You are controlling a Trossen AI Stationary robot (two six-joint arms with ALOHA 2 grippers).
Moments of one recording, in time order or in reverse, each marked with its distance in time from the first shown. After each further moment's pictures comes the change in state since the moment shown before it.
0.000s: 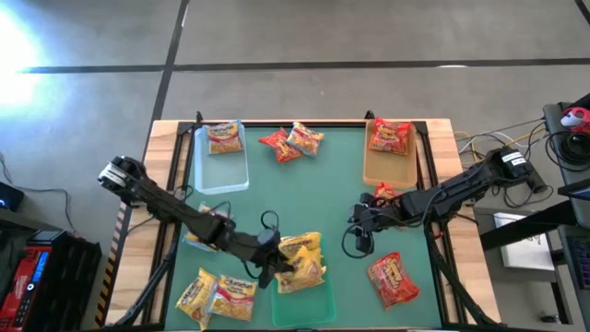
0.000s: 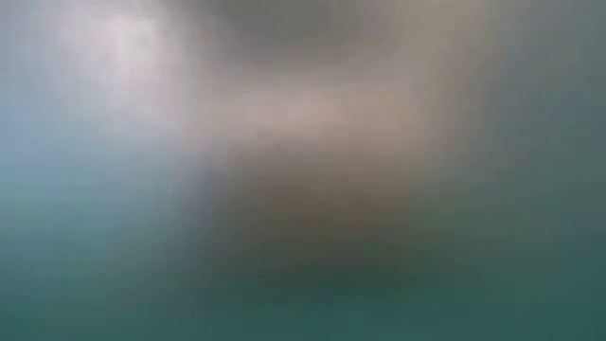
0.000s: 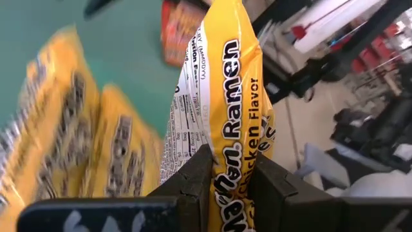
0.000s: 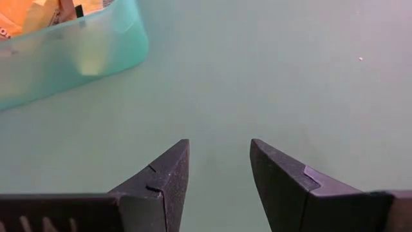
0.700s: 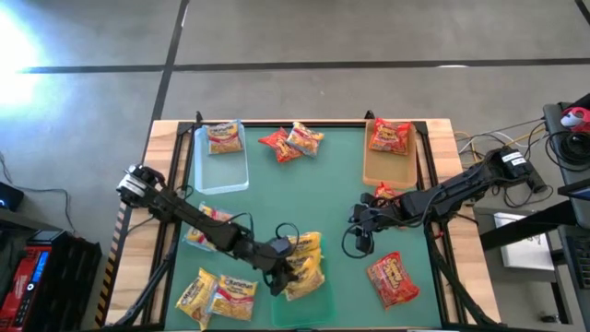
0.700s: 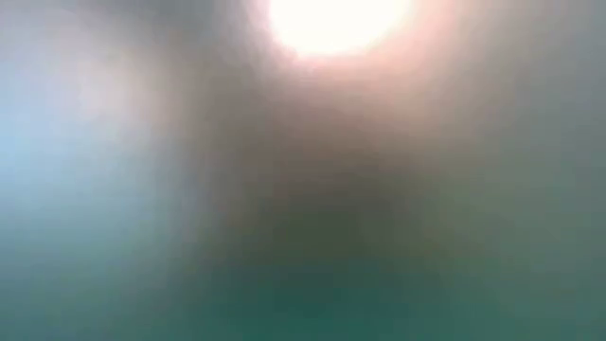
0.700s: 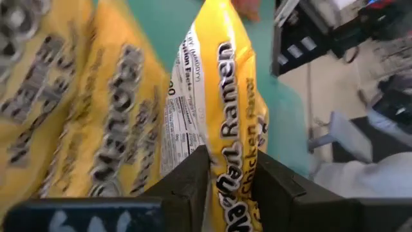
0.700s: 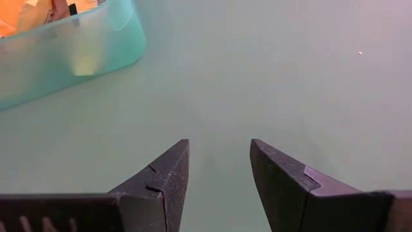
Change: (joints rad) left arm 0.007 0.190 0.105 -0.093 0.114 -0.067; right arm 0.000 0.000 -0.001 -0.007 -0.001 0.015
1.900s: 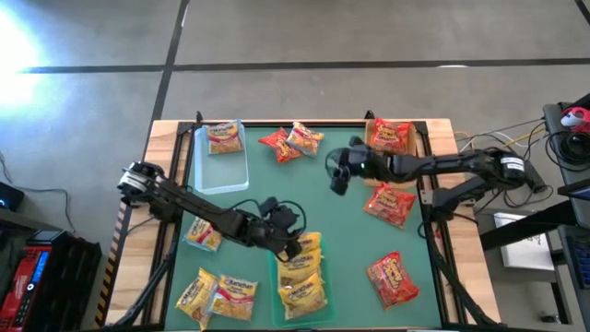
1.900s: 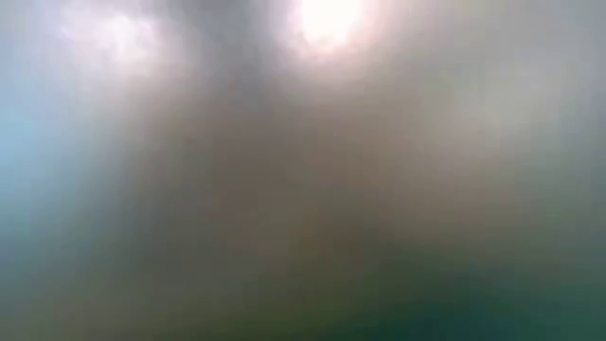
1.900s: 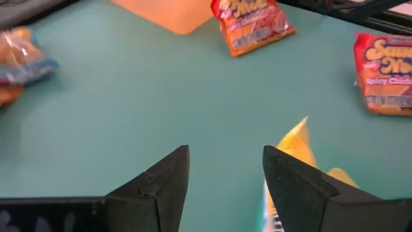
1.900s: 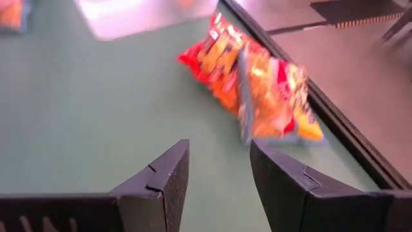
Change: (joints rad) left arm 0.117 -0.018 0.061 -0.195 -0.598 0.319; right arm -0.530 0.051 0.187 0.225 0.066 -0.473
